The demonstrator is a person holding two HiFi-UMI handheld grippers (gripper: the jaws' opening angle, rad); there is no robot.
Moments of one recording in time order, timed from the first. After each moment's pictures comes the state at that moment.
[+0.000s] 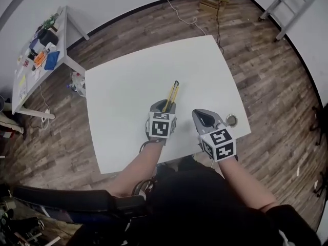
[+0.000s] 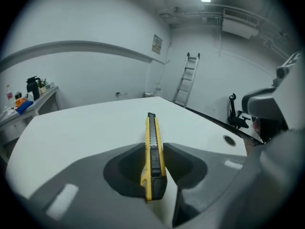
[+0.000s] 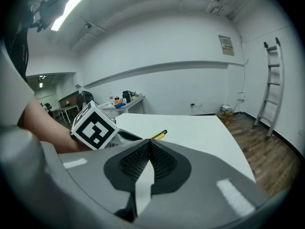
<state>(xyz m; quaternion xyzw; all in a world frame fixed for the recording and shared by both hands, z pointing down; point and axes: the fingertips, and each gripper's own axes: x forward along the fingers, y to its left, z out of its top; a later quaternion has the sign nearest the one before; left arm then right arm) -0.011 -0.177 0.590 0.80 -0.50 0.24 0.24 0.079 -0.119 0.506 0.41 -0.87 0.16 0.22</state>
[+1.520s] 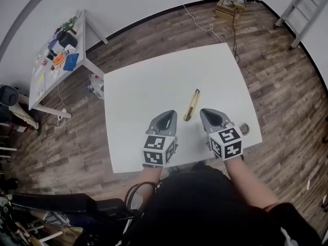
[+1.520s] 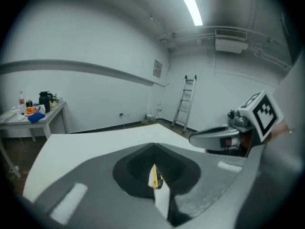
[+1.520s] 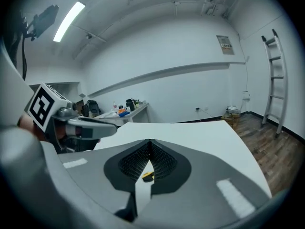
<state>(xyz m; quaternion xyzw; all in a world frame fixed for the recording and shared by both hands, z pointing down) -0.042 -0.131 0.467 0.81 -0.53 0.13 0.18 0.060 -0.141 0.486 0.39 -0.89 0.17 0.18</state>
